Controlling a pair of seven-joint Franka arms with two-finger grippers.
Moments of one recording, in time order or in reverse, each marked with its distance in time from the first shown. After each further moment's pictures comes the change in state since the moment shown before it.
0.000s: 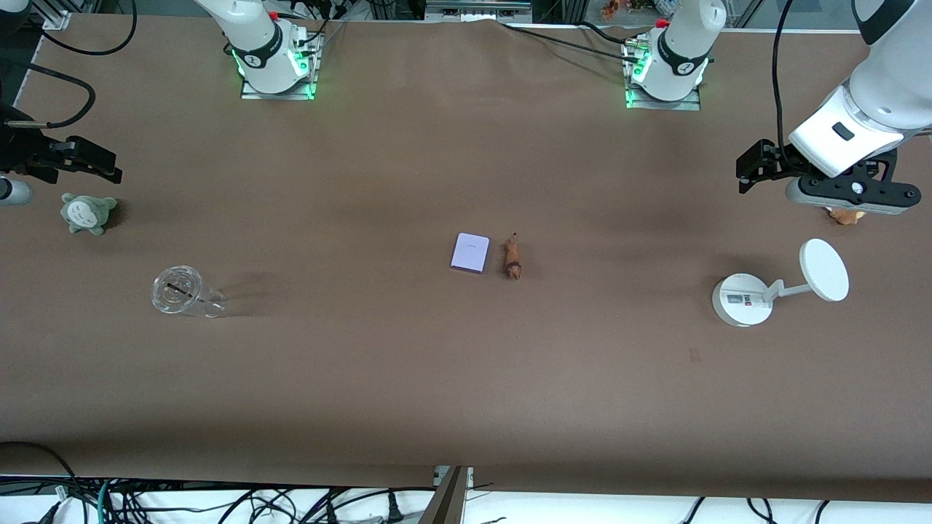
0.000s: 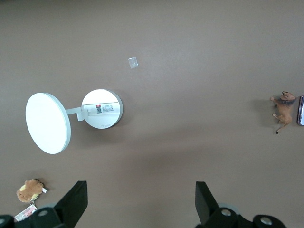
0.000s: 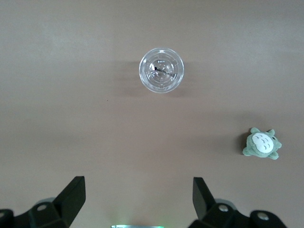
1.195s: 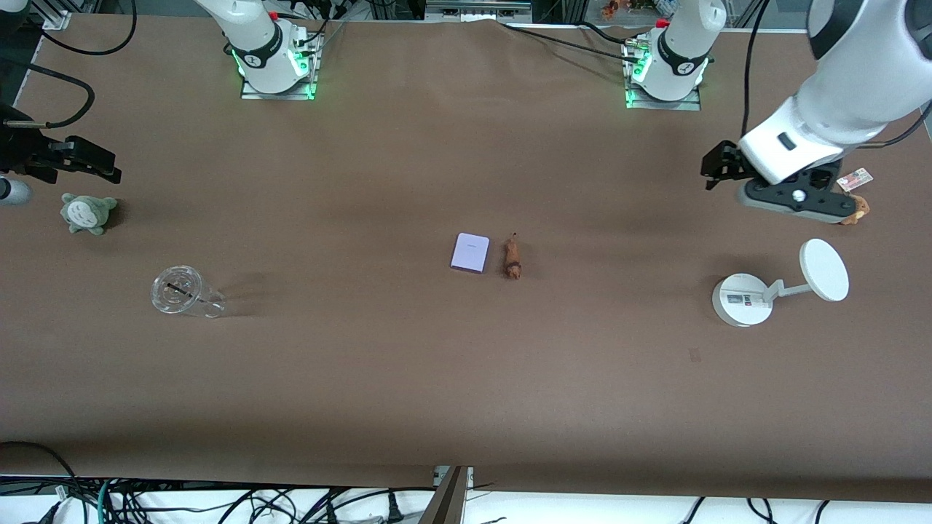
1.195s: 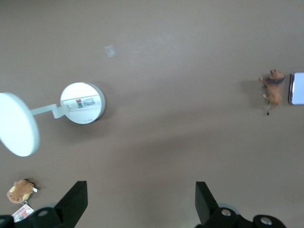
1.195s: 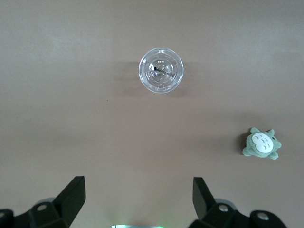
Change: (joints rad) left arm -0.034 0.053 -0.060 0.003 -0.001 -0.041 0.000; right arm -0.002 0.000 0.000 0.001 0.000 0.000 -0.001
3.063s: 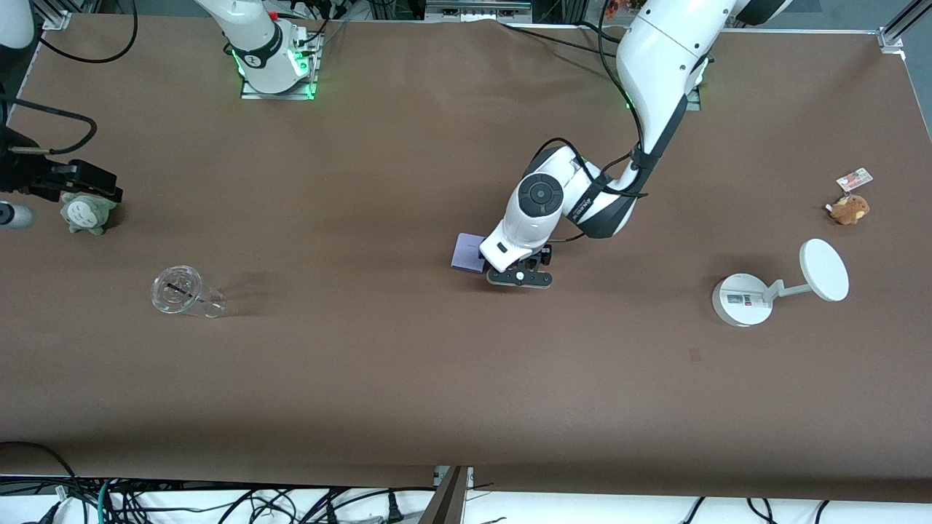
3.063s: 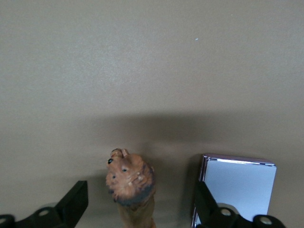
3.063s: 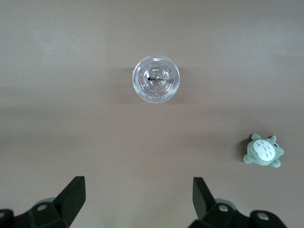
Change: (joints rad) left arm -0.415 0.638 -0.018 -0.032 0.024 0.803 -0.639; right arm -0.015 0.073 -0.001 0.013 0.000 0.044 0.000
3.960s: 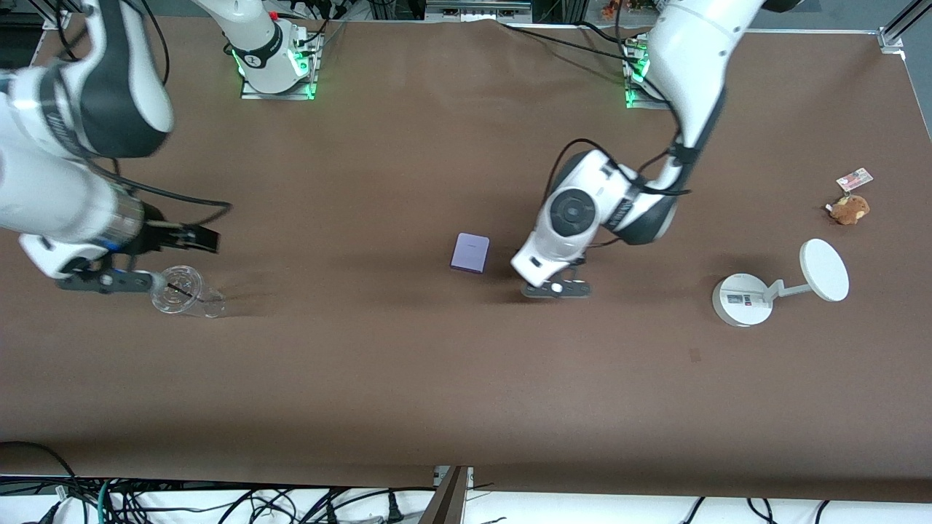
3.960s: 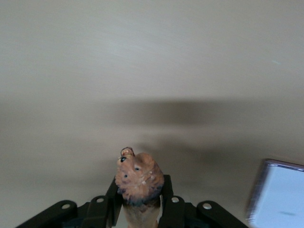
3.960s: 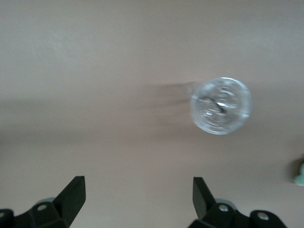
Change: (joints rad) left arm 0.116 -0.099 0.028 0.031 0.002 -0.278 0.051; right arm 0.202 0.209 0.016 0.052 0.003 0.149 0.278
